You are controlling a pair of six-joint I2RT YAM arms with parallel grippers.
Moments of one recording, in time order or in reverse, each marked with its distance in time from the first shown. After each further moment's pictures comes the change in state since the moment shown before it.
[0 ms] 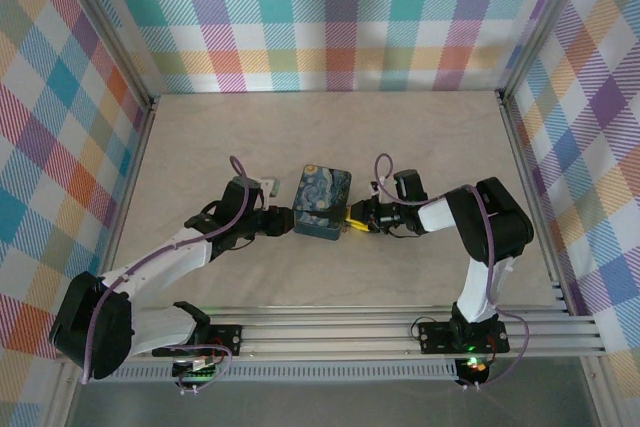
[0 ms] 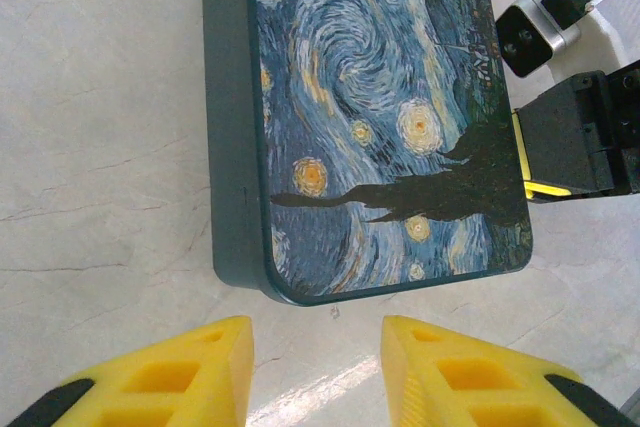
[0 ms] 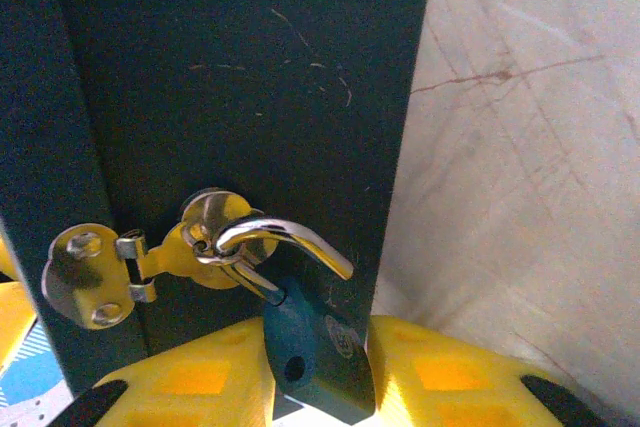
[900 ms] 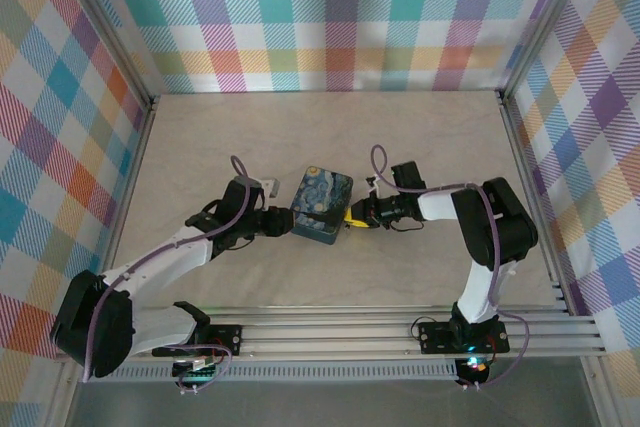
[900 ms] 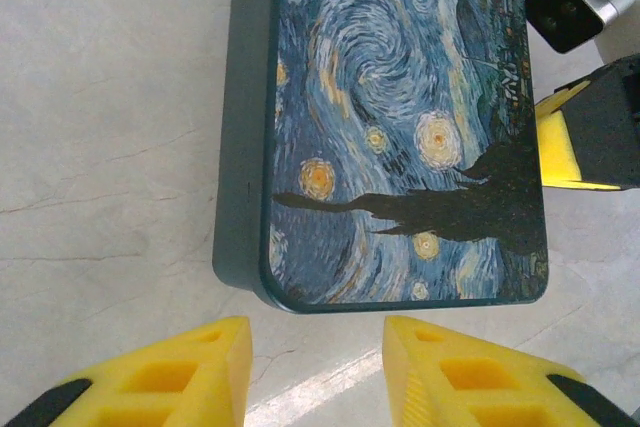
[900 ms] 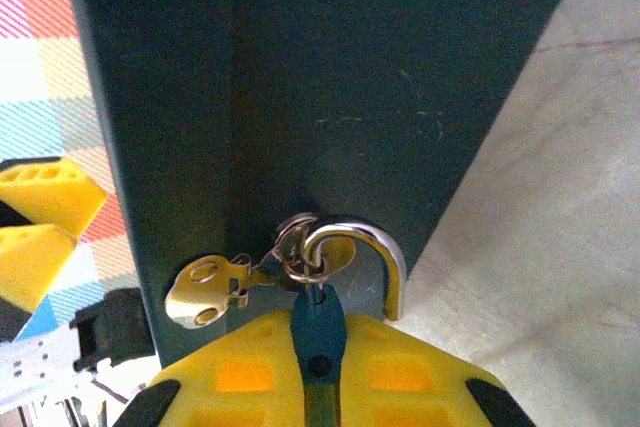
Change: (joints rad) left arm 0.000 0.015 0.011 -0.026 -0.014 0.011; right arm -0.007 -0.033 0.110 -0.286 -0.067 -0.169
